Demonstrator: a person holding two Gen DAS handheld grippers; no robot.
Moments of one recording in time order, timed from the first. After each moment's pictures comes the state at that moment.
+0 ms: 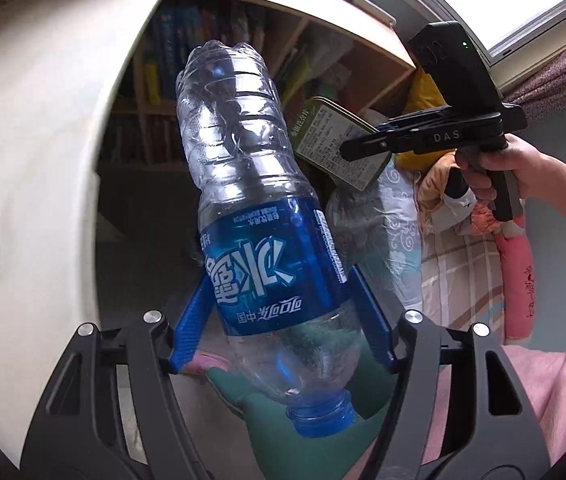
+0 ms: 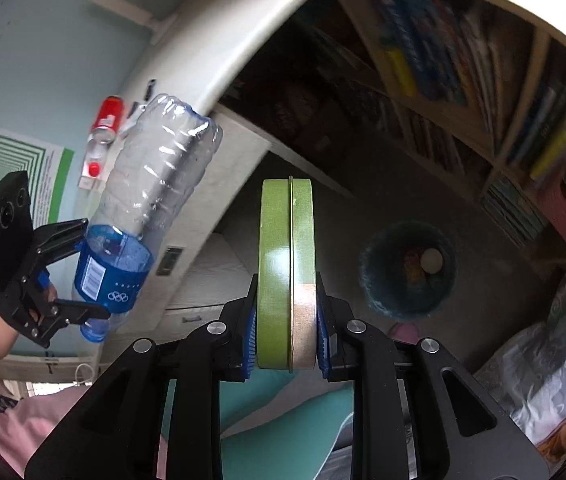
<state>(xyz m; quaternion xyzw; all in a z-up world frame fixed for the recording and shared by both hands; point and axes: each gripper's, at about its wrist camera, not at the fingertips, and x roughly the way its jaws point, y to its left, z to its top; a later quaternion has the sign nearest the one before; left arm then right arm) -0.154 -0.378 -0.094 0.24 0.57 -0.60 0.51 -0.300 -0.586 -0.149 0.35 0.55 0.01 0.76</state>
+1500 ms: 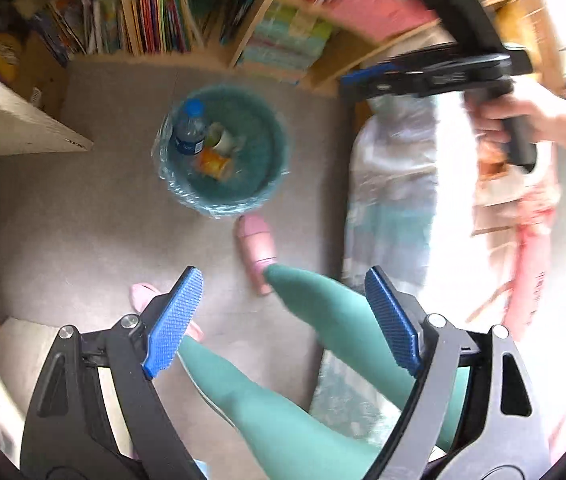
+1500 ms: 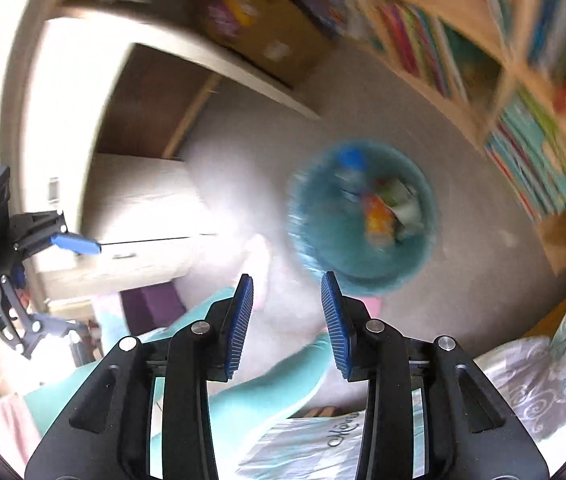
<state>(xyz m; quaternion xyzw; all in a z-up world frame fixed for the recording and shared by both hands) -0.198 -0.397 -0.275 0.26 0.68 -0.51 0.46 -0.303 -0.628 -0.363 0.32 0.63 0.10 0.70</state>
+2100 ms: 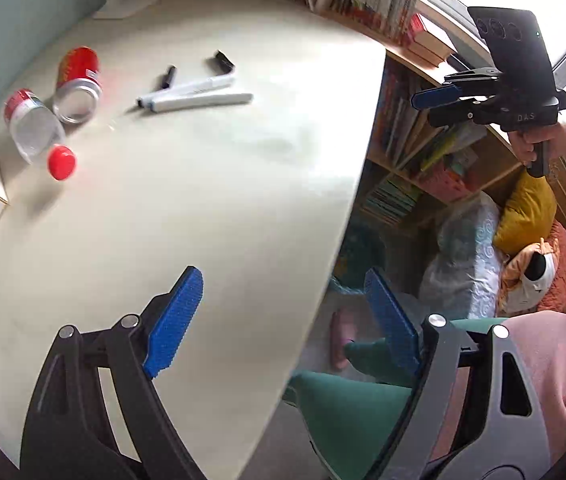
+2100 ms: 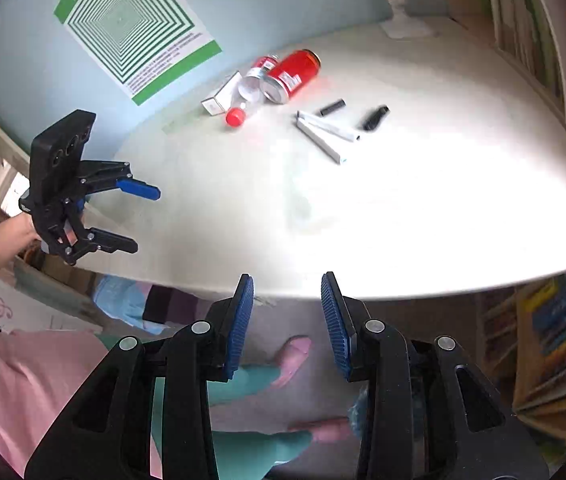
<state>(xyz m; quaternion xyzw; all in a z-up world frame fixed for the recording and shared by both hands) -0.041 -0.169 -0.052 0.17 0.54 -0.40 0.72 -0.101 -0.438 -0.055 0.07 0.50 0.30 0.81</state>
